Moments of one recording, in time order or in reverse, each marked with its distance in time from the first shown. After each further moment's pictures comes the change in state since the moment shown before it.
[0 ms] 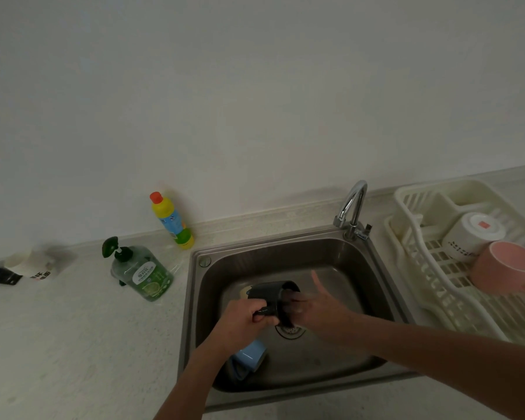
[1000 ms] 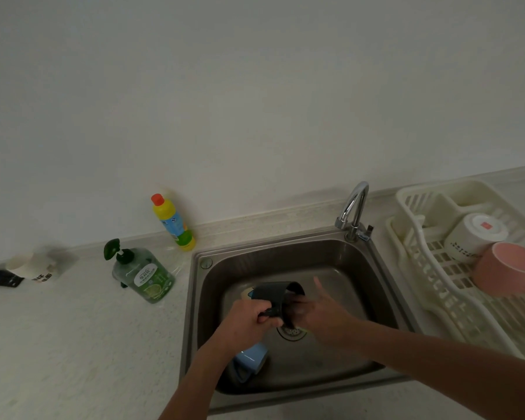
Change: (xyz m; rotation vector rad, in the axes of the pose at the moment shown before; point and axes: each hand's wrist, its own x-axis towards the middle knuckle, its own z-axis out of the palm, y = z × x) left_hand 0.005 0.004 0.000 0.054 -0.040 0.006; right_hand 0.000 -0.009 -0.007 0.100 0.046 0.041
